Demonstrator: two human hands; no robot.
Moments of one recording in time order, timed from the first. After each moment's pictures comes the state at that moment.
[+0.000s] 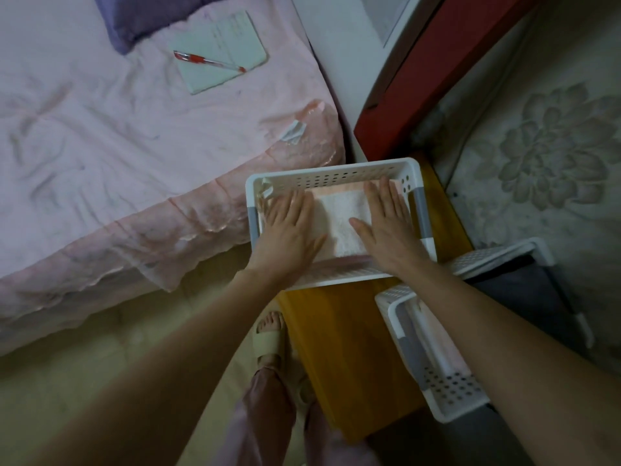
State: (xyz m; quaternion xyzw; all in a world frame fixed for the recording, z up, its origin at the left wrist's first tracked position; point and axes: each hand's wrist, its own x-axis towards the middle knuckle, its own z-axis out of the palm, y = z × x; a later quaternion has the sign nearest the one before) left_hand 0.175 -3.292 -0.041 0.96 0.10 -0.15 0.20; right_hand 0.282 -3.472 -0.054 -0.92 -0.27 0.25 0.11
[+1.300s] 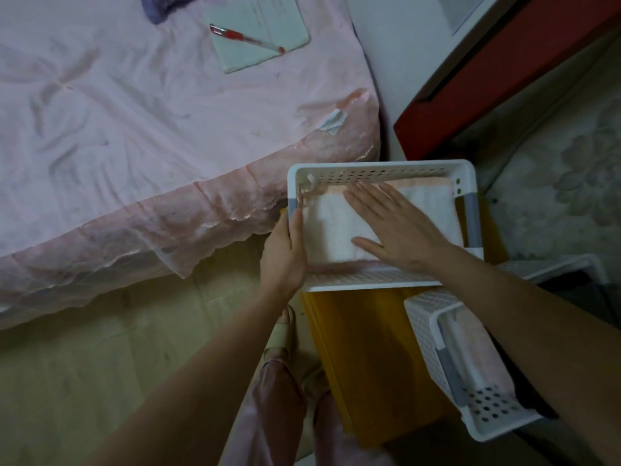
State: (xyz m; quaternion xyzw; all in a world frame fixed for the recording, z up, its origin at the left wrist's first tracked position) left_hand 0.139 -3.275 -0.058 0.72 0.39 -0.01 0.57; right_hand 0.291 -3.430 -0.065 -0.81 -0.57 0.15 -0.05
